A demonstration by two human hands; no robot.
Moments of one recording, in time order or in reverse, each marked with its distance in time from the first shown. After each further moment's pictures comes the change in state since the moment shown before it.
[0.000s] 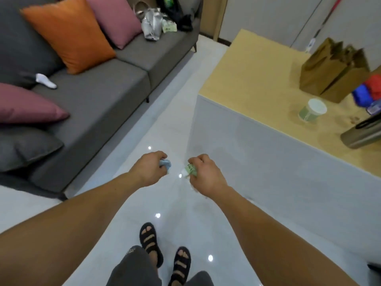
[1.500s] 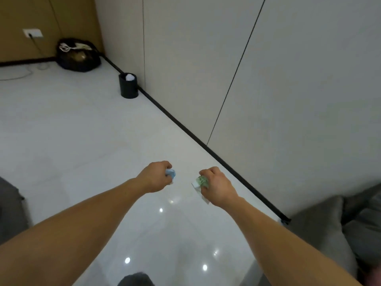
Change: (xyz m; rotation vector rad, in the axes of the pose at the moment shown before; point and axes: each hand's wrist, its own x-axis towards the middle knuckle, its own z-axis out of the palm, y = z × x) left_hand -0.633 -0.667 -0.280 -0.643 1.149 -1.373; right_hand -0.101 -0.995 0.444 -0.525 -0.629 -1.734
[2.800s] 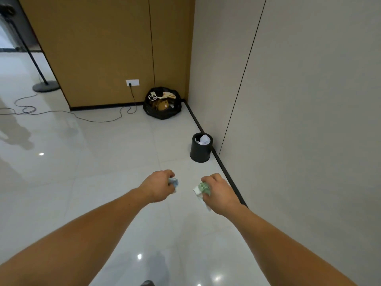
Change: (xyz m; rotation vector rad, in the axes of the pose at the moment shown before) left_hand 0.600 -0.257 -0.490 0.028 0.296 -0.367; right_hand 0.863 -0.303 -0.055 0.015 -0.116 -0.448
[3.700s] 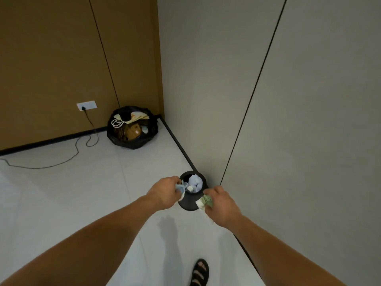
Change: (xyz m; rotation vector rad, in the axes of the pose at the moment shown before) left_hand 0.598 0.040 -0.100 0.106 -0.115 0.121; right_hand 0.537 0.138 -0.064 0.028 -0.039 0.207
